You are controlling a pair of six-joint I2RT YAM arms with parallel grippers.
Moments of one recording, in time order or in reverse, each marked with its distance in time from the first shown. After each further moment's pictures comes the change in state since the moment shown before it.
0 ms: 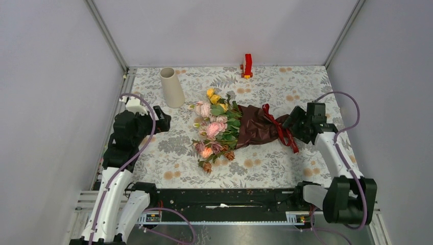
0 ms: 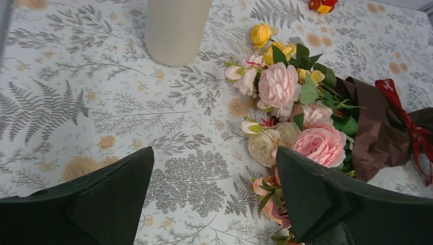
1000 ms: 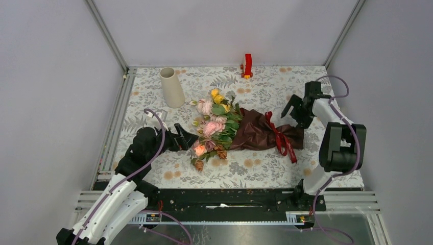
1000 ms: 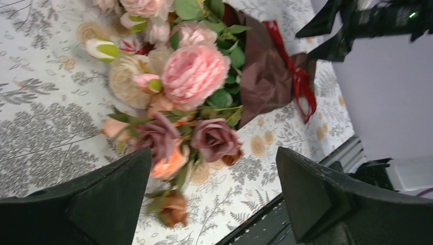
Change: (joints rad) left arm -0.340 -0.090 -0.265 0.160 0.140 -0.349; right arm -0.057 0.595 0.446 -0.111 -0.062 -0.126
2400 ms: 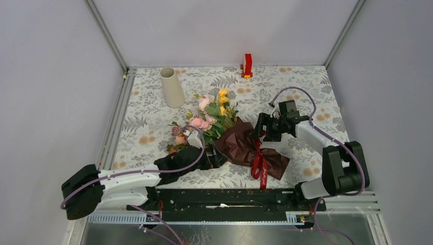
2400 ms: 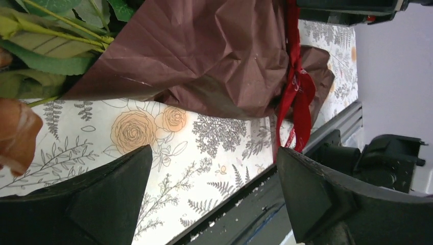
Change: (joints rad) left arm -0.620 0.420 -0.160 0.431 -0.393 -0.404; right arm 0.315 -0.284 -0.397 0.222 -0.352 -0.079
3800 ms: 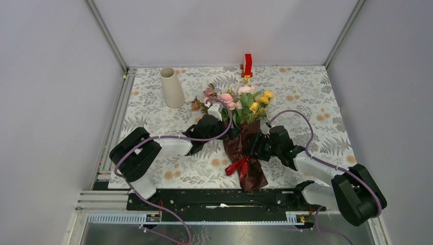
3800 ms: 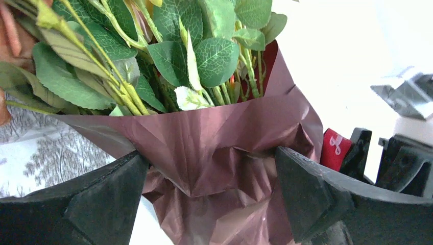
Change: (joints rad) left arm 0.234 0.647 0.378 0.347 0.140 0.372; right arm 0.271 -0.272 -0.442 0.419 0.137 0.430
